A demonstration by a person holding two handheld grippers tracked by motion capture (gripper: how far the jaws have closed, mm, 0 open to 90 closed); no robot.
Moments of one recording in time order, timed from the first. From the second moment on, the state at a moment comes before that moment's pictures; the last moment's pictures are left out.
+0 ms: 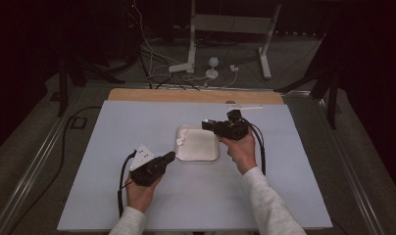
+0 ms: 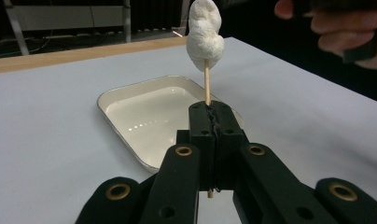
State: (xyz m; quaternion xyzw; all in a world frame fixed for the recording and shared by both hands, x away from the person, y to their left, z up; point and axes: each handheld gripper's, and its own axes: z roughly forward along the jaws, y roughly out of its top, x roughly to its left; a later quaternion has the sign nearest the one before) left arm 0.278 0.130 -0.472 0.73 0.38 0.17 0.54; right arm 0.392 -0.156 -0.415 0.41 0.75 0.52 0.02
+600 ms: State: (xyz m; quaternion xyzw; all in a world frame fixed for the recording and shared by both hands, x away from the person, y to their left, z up) left arm 0.281 0.130 -0.475 0.73 0.38 0.17 0.54; right arm 0.405 -0.141 -0.462 0.46 0.78 0.43 0.05
